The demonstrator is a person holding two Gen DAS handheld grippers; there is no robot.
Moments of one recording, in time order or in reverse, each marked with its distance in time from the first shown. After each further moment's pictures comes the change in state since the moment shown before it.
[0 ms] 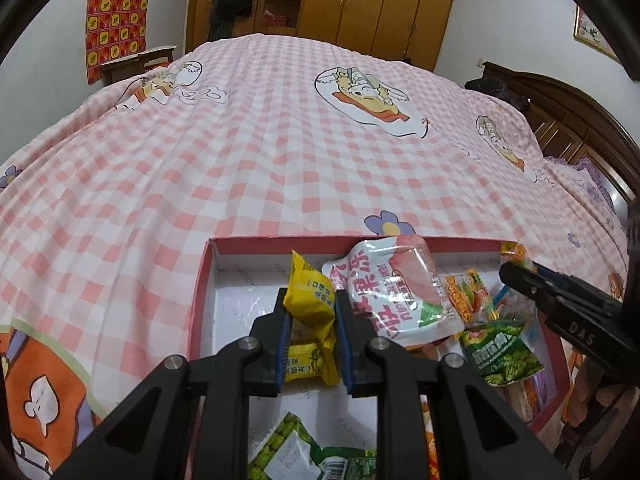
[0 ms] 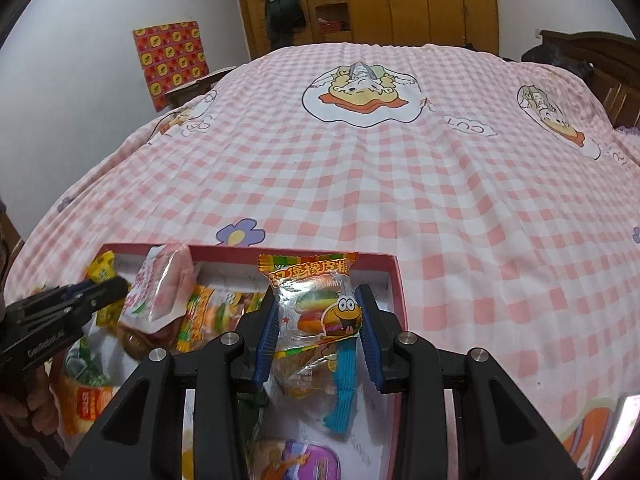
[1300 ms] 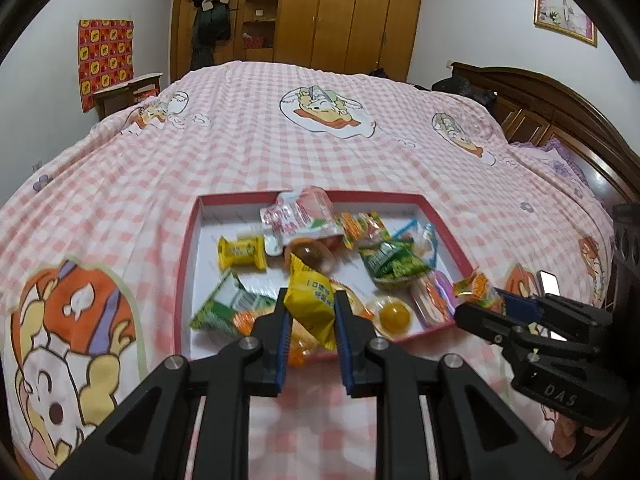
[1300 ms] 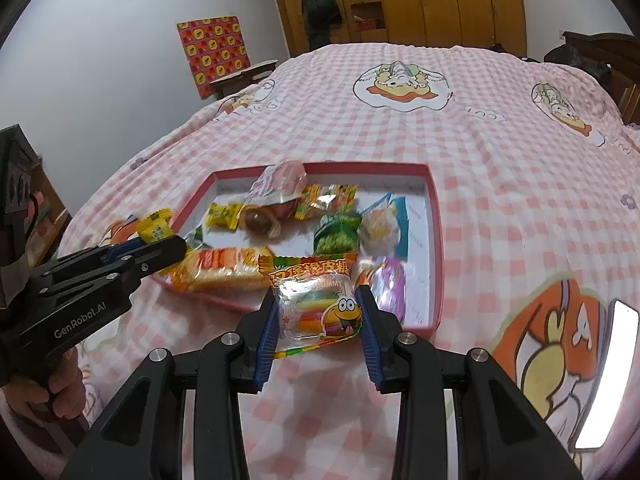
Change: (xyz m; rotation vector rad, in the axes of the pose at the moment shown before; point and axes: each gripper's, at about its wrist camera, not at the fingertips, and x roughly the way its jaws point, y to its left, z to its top) left arm -0.112 -0.054 -0.067 0.078 -0.069 -0.017; right arm -0.113 0.035 -0.079 -0.053 0.018 0.125
